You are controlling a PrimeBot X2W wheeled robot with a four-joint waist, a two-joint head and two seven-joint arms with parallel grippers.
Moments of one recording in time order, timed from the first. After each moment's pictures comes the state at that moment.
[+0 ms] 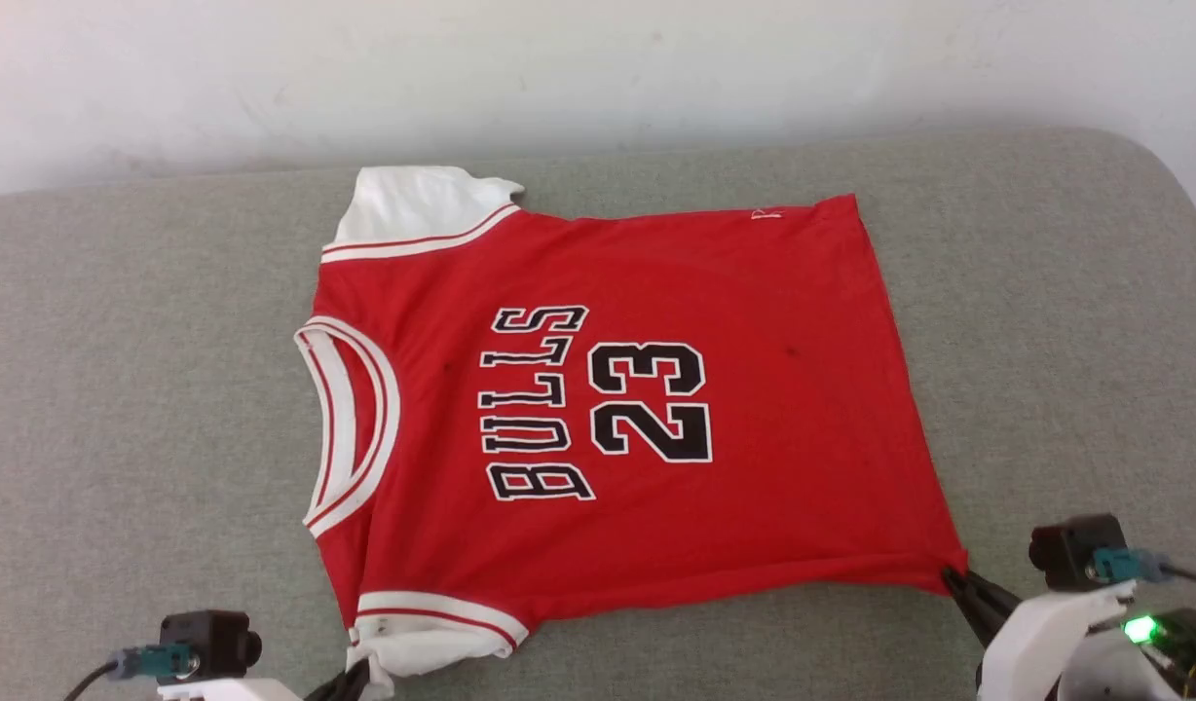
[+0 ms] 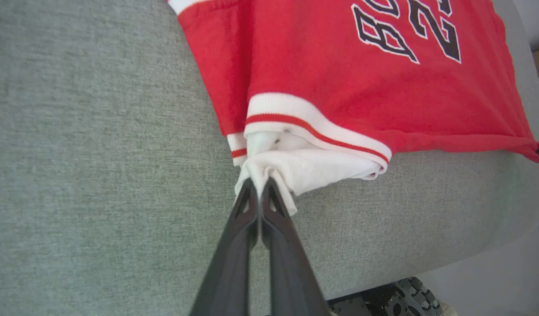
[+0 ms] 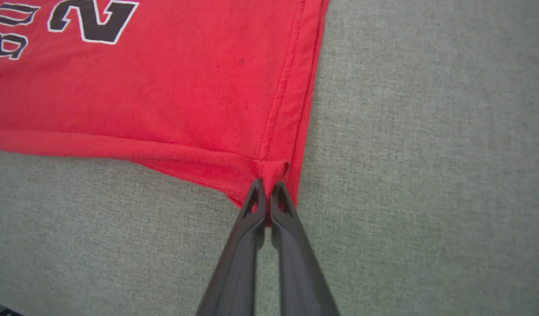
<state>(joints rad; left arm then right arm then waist) 0.22 0.54 -0.28 -0.21 -0.87 0.22 0.41 0.06 -0.30 0.12 0.05 0.36 0.13 0.39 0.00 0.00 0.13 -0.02</state>
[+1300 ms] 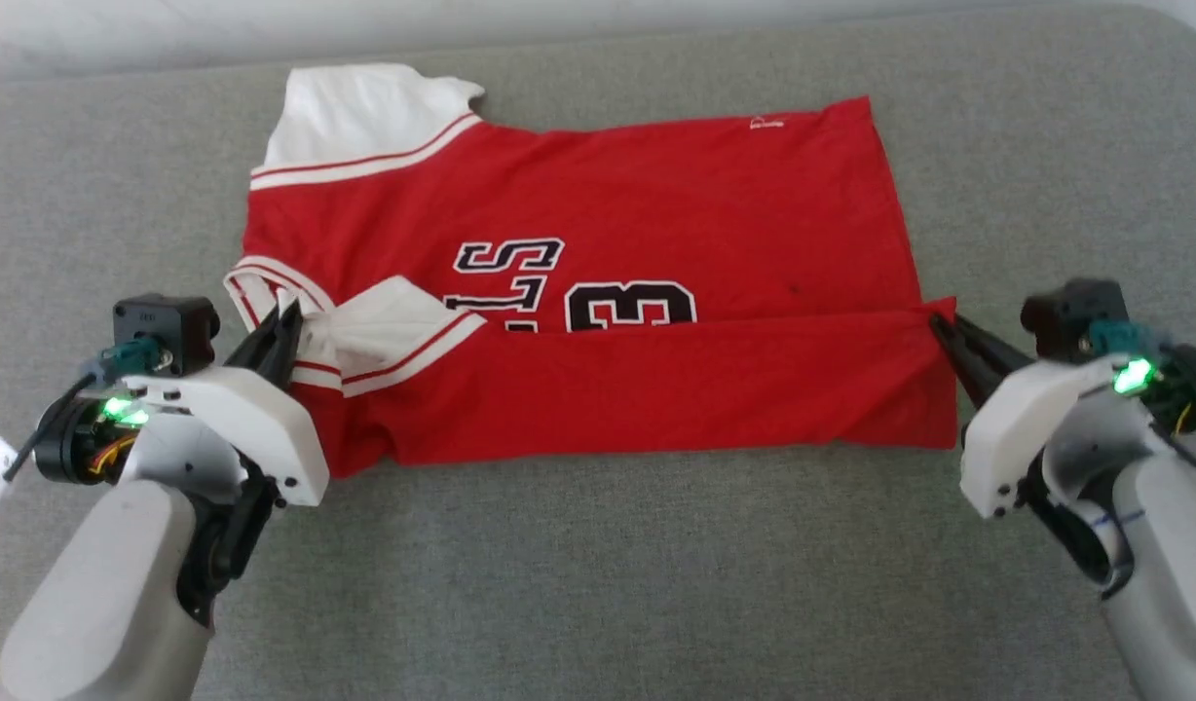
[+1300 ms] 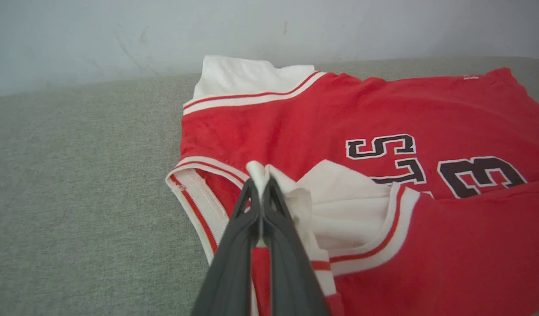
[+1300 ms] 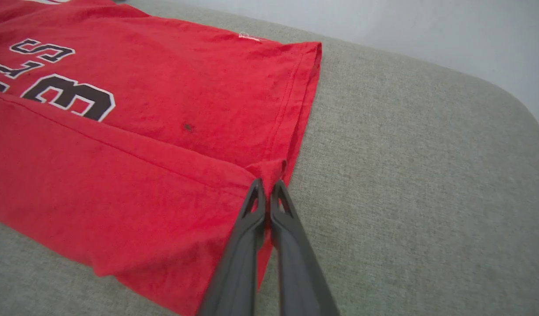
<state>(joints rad) -0.38 0.50 -0.33 0.15 -0.56 0.12 0.16 -0.37 -0.34 0.24 0.23 0.31 0.13 0.21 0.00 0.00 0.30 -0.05</state>
